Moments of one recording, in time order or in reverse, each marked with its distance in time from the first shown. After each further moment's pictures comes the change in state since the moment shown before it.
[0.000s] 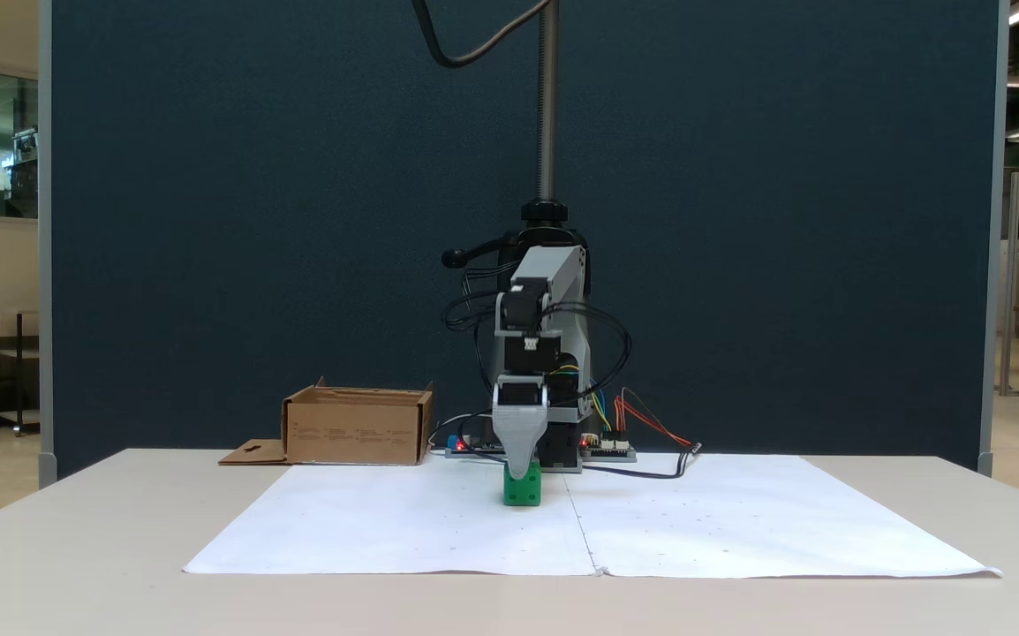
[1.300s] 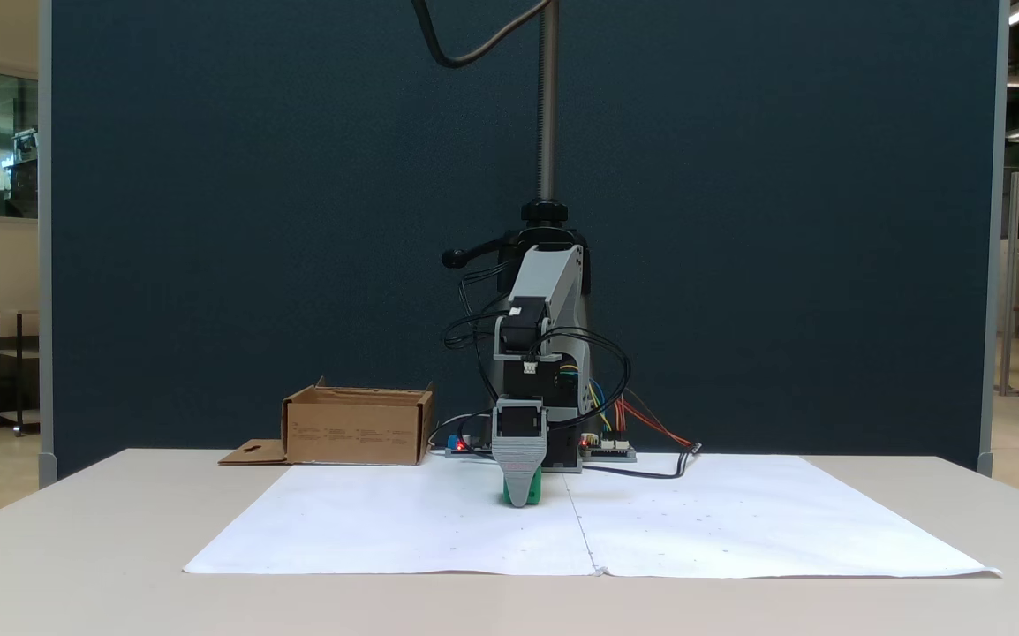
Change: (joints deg) arm 0.0 -4.3 5.4 -10.5 0.0
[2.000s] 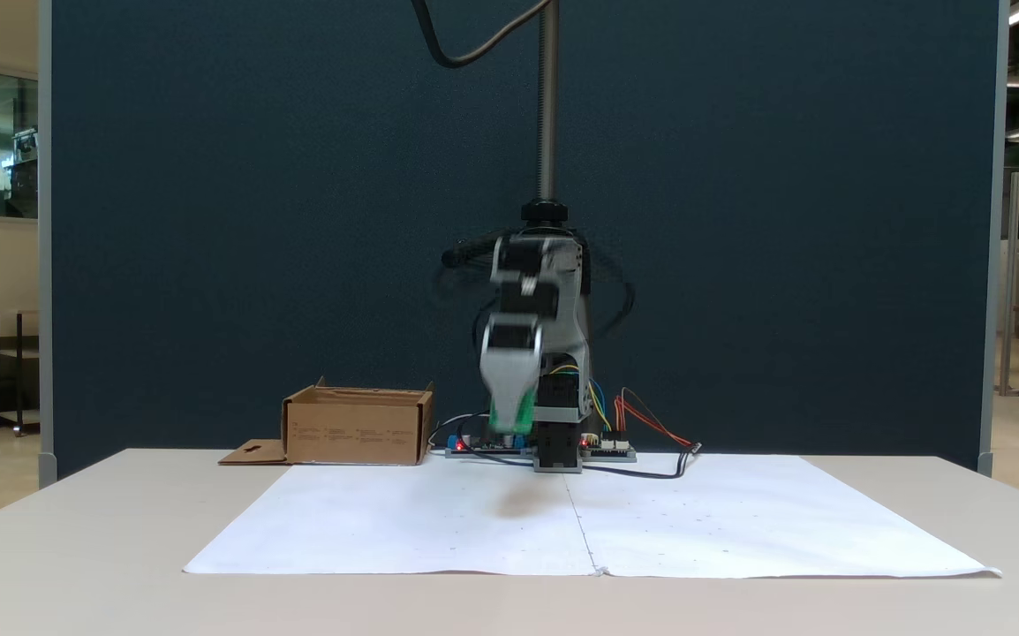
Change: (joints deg) arm -2.5 0.0 -39.5 21.3 6.2
